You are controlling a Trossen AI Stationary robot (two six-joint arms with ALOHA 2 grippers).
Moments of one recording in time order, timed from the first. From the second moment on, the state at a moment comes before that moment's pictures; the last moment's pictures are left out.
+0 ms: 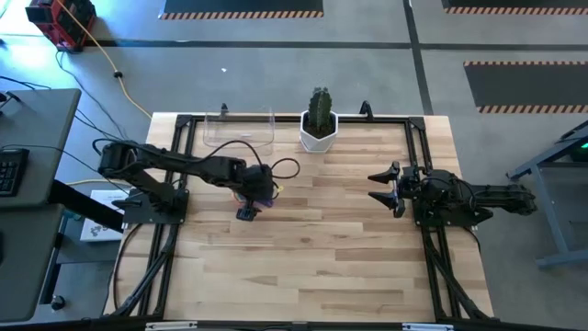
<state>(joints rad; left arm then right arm) 0.06 1.52 0.93 -0.58 0.03 0.31 -0.03 0.02 0.01 0.02 0.06 0.29</state>
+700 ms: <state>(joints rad) 0.06 1.61 0.93 -0.55 0.00 0.32 -0.03 0.02 0.01 0.02 0.06 0.29</state>
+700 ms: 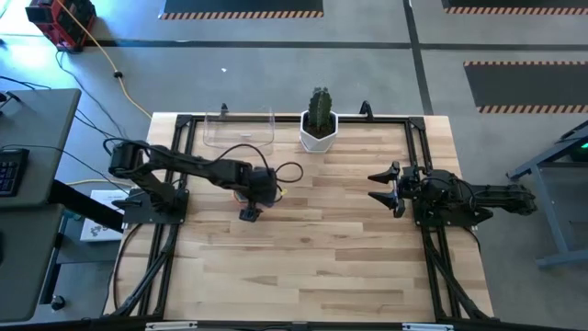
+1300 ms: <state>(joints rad) 0.06 1.61 0.93 -0.54 -0.02 0.32 -0.03 0.02 0.01 0.02 0.06 0.29</state>
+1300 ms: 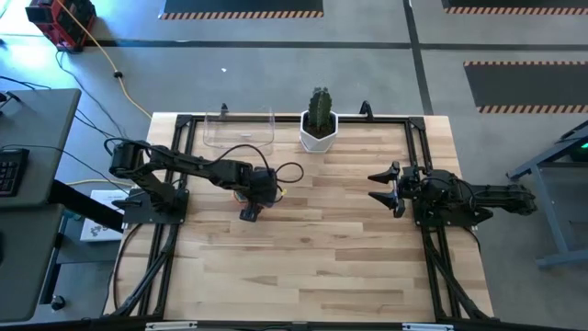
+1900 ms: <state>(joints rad) 0.06 1.61 0.93 -0.54 -0.02 0.32 -0.03 0.02 0.01 0.02 0.06 0.29</state>
